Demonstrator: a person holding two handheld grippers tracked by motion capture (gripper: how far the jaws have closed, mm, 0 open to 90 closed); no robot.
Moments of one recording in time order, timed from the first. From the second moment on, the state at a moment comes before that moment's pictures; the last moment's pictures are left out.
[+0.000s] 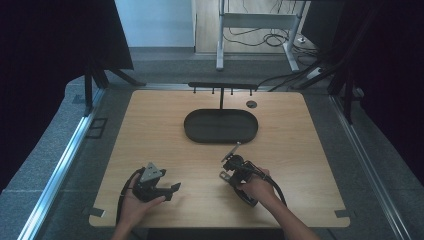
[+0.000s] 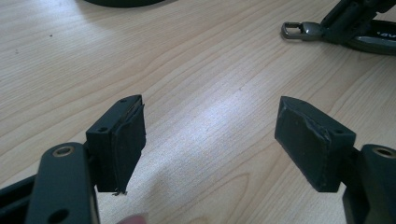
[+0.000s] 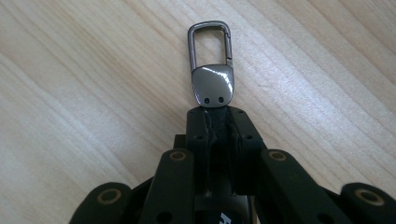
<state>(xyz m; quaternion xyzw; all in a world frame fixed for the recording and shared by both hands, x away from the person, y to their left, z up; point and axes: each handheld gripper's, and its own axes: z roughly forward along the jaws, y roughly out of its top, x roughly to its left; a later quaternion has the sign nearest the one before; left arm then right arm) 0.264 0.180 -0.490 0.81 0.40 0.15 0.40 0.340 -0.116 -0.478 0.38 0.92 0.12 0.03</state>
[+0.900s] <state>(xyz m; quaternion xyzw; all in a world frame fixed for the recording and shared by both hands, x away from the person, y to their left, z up) 0.264 0.179 -0.492 0.81 0.40 0.14 0.40 0.302 -0.147 -0.437 0.39 0.87 0.28 0.10</state>
